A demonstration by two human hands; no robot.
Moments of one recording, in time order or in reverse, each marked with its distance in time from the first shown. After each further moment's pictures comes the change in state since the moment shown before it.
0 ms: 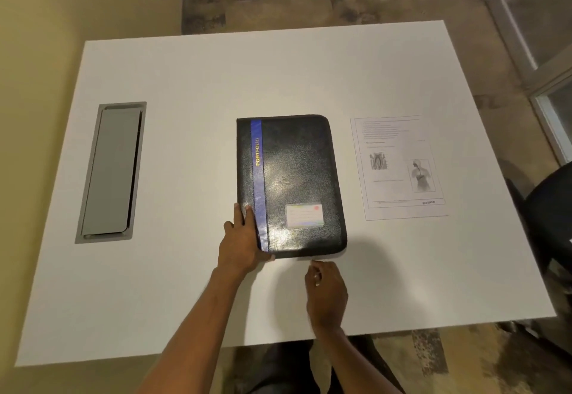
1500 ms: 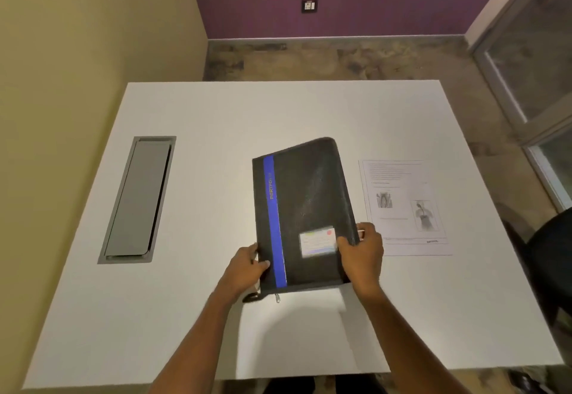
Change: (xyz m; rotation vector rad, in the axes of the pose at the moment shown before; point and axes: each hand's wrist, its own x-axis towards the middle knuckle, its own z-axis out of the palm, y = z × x) left_hand -0.003 -0.032 -0.025 -0.639 -0.109 -0.051; right_hand 0.111 -0.113 -0.082 0.151 -0.034 0.191
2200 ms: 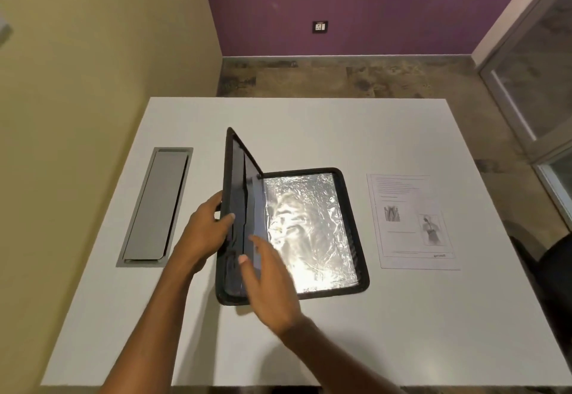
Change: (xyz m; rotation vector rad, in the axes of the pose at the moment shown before) left_hand -0.048 0.083 -0.126 -0.132 0.337 0.193; right_hand -0.137 -0.076 0.082 -0.019 -0.503 -0.475
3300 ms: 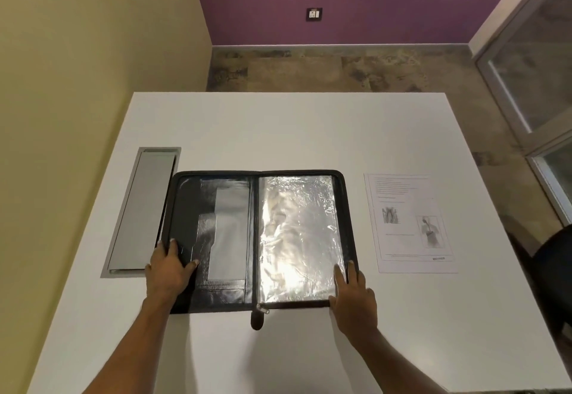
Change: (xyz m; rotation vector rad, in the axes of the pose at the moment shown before) left_hand 0.048 -0.176 -0.010 0.796 0.047 -0.297; right_hand 0.005 0.173 -0.082 -1.025 -0.097 0.285
